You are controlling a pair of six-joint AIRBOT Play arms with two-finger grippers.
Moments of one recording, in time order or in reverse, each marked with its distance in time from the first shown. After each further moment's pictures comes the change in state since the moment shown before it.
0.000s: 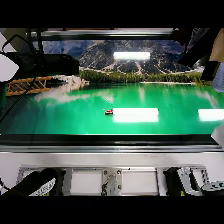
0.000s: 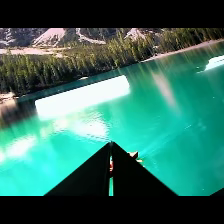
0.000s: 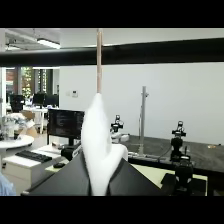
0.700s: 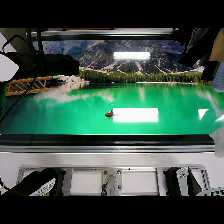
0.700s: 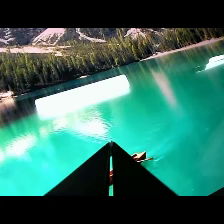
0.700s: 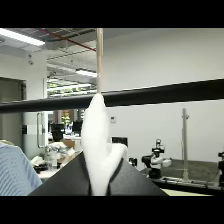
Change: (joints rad) left arm 0.000 0.000 0.000 0.000 -0.003 -0.001; right arm 0.140 0.064 0.026 0.003 -0.052 0.072
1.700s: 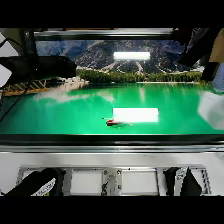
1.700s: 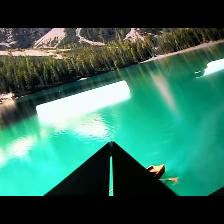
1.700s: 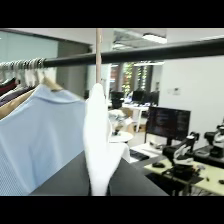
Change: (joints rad) left arm 0.002 0.043 -0.027 0.000 0.009 0.004; right arm 0.029 0.154 -0.151 0.030 0.223 0.008
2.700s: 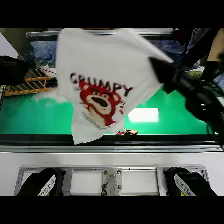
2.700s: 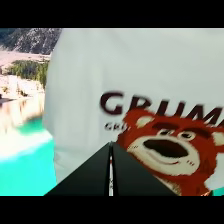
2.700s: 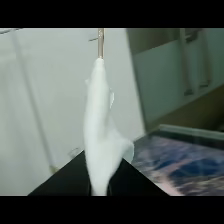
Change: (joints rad) left arm 0.229 0.266 0.029 0.001 -0.221 -0.005; right arm 1.092 -0.217 -0.450 0.722 0.605 -0.475
